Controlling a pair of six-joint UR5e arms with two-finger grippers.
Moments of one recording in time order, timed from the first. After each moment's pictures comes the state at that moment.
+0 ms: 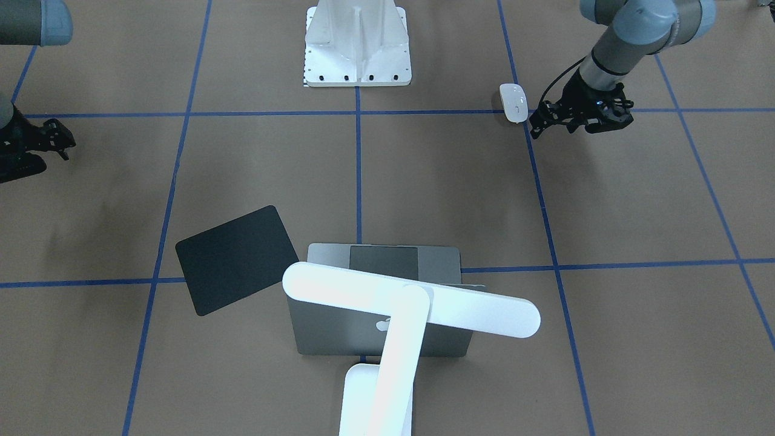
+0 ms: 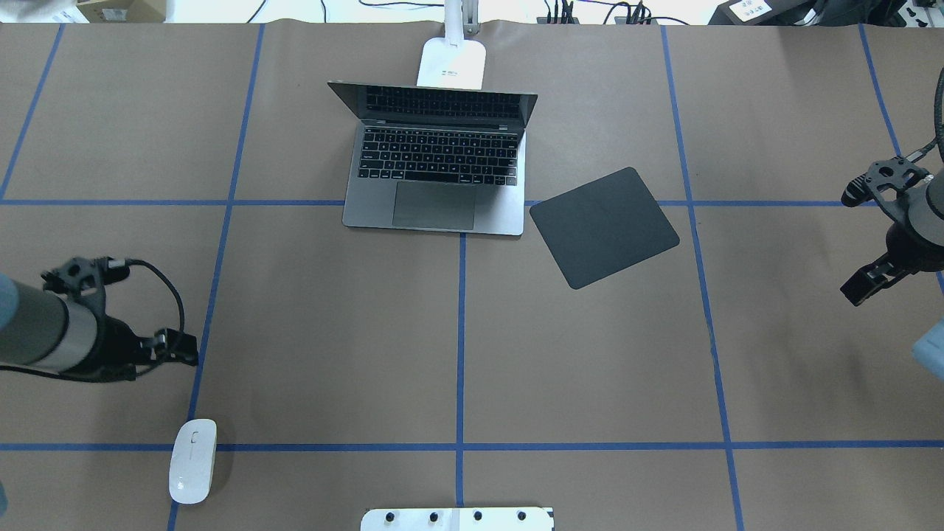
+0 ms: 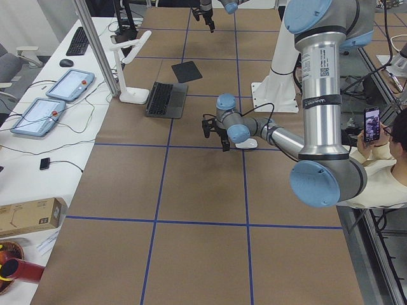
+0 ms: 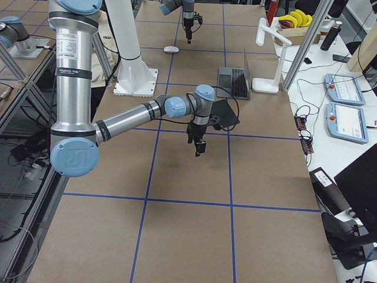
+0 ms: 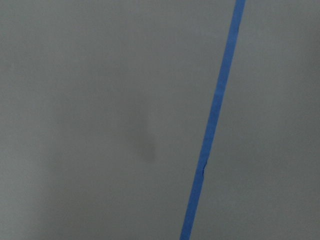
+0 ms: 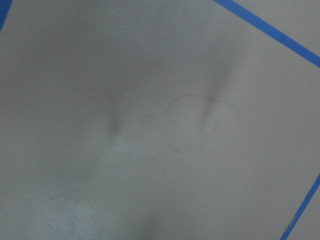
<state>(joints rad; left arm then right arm) -0.54 -1.44 -2.01 -2.07 -1.98 -1.41 0.97 -1.62 1.99 -1.72 2.06 0.17</state>
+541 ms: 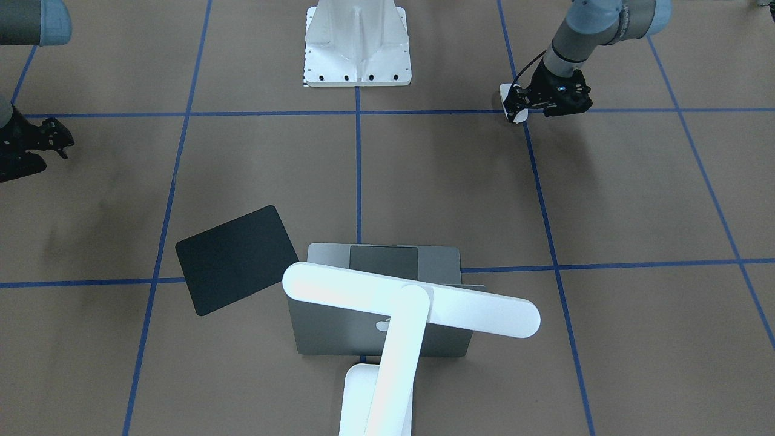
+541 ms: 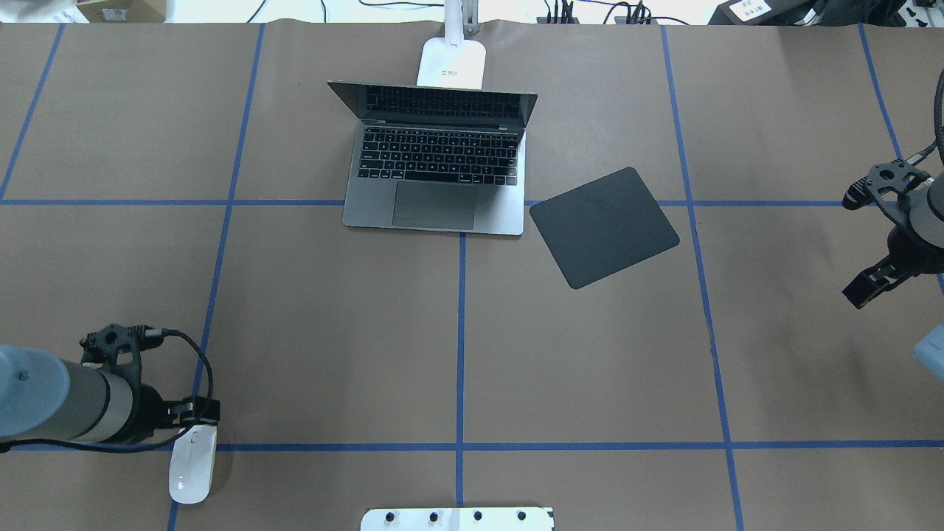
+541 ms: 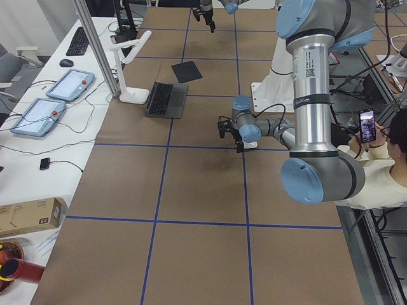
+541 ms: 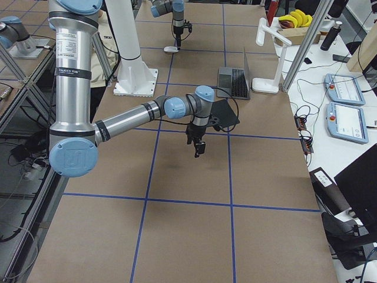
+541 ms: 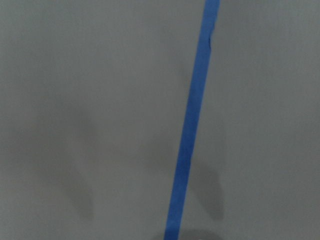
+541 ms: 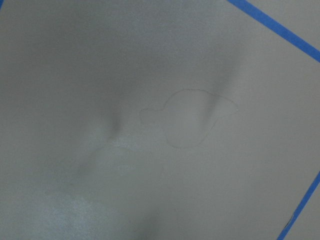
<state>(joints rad) -0.34 -1.41 -2.03 -2.07 -1.84 -1.50 0.96 -1.63 1.99 -1.72 2.06 0.16</state>
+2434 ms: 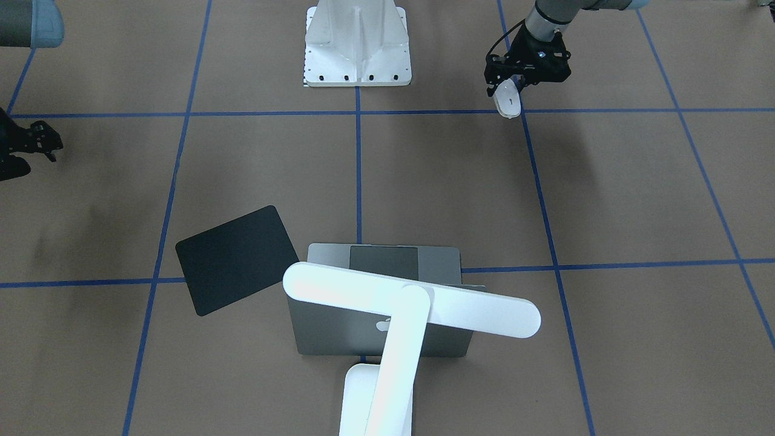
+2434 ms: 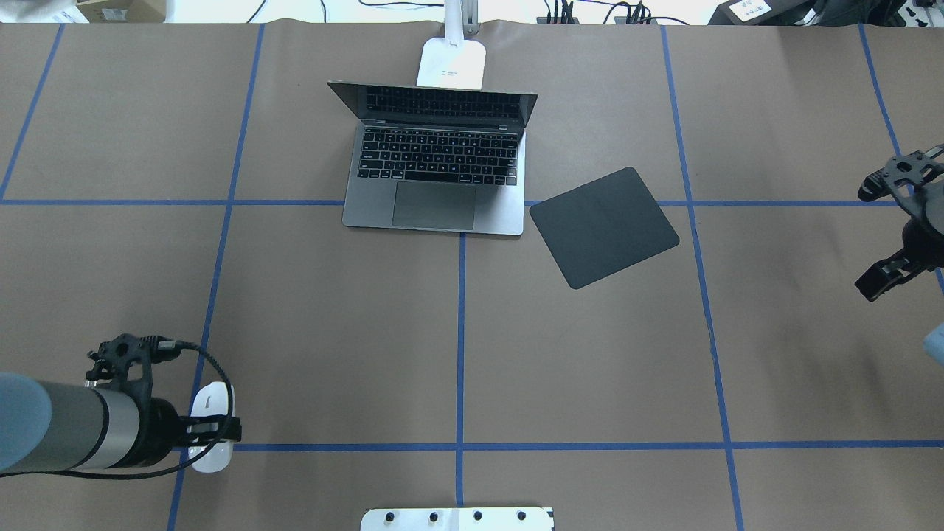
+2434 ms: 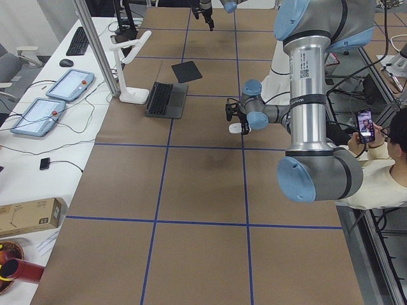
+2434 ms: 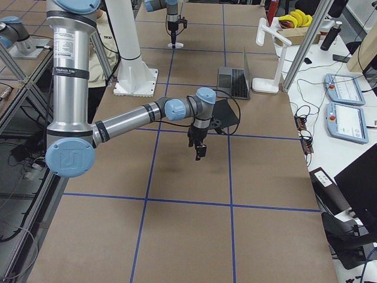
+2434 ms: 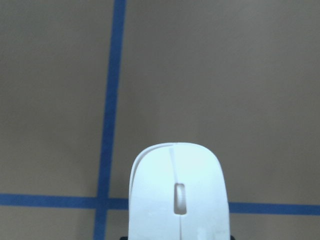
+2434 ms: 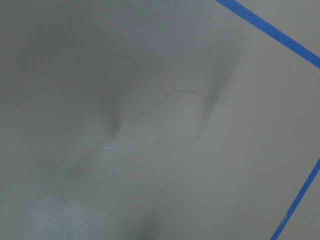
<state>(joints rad) -0.30 -1.47 -2.18 -2.04 -1.78 -1.49 1.03 -1.64 1.97 -1.72 2.06 0.17</state>
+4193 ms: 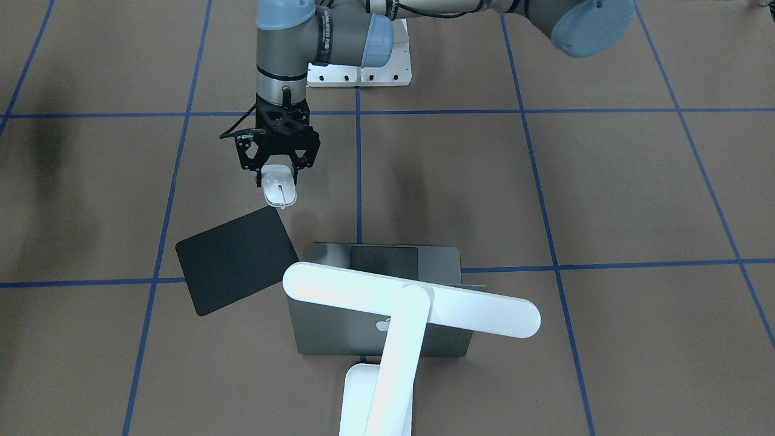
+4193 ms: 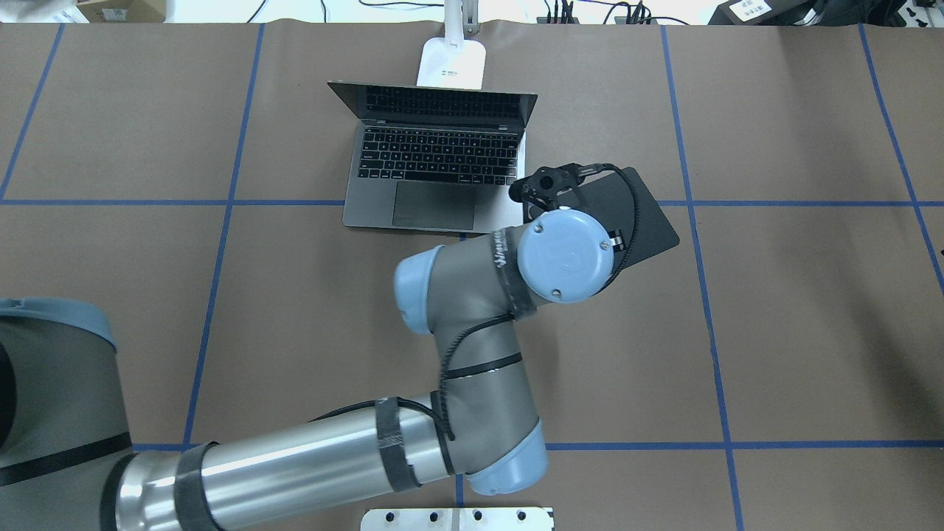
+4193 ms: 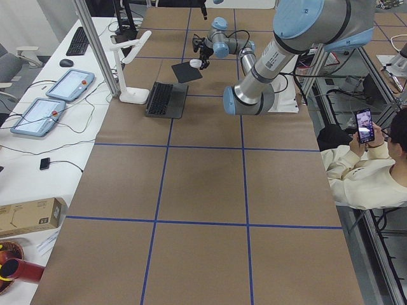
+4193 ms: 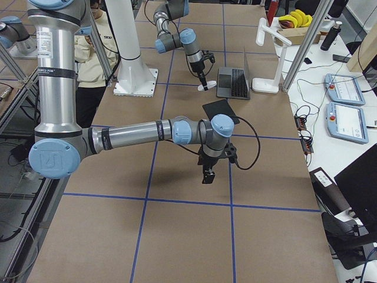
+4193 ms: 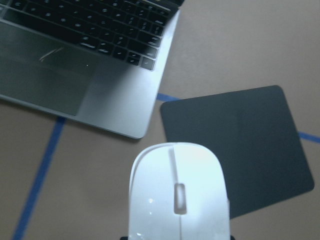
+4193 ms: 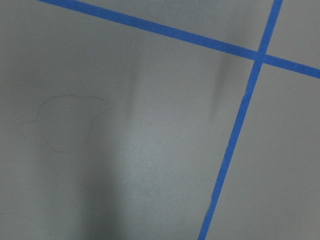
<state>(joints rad) -0.35 -2.69 -1.25 -1.84 -1.46 -1.59 1.30 -1.60 1.76 -1.72 2.25 -0.02</state>
